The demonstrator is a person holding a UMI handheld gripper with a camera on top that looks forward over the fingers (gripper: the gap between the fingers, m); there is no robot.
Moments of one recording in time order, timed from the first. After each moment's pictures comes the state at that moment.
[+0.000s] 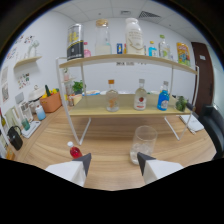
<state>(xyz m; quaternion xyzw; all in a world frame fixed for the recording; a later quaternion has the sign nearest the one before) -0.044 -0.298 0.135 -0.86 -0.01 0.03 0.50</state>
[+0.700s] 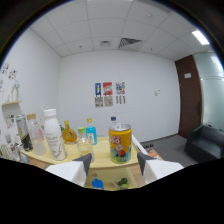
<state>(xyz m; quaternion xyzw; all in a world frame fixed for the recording) 0.190 -0.189 0.382 -0.75 0.05 -0.01 0.66</state>
